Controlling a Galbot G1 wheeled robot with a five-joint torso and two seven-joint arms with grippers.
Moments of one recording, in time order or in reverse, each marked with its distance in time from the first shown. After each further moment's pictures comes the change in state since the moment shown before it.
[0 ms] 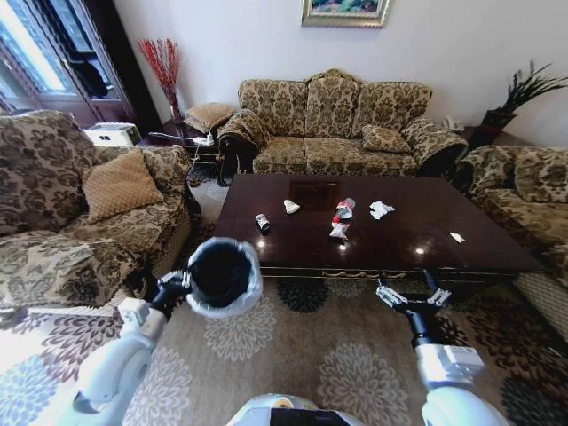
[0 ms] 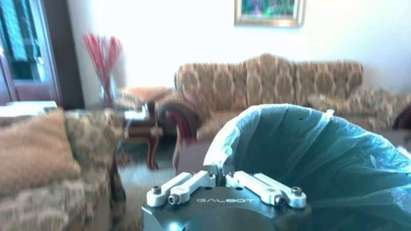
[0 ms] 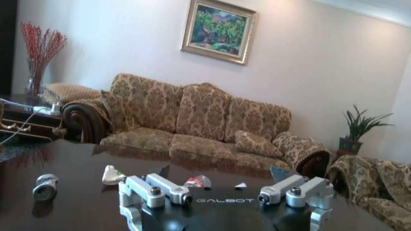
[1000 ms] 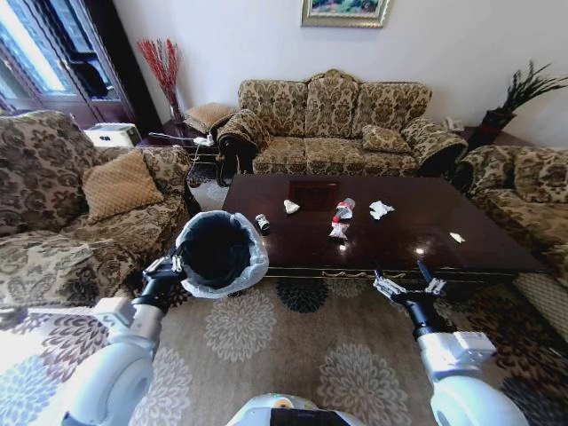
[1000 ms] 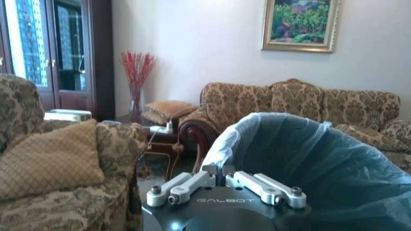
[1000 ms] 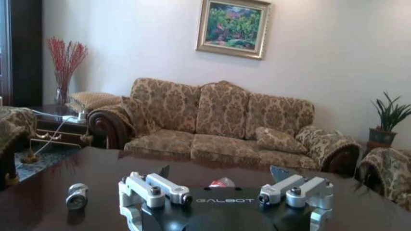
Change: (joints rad) left arm 0.038 -0.056 0.071 -0.089 0.017 -0.052 -0.170; right arm 0.052 -0.048 0.003 0.045 0.112 -0.102 -0.036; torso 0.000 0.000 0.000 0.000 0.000
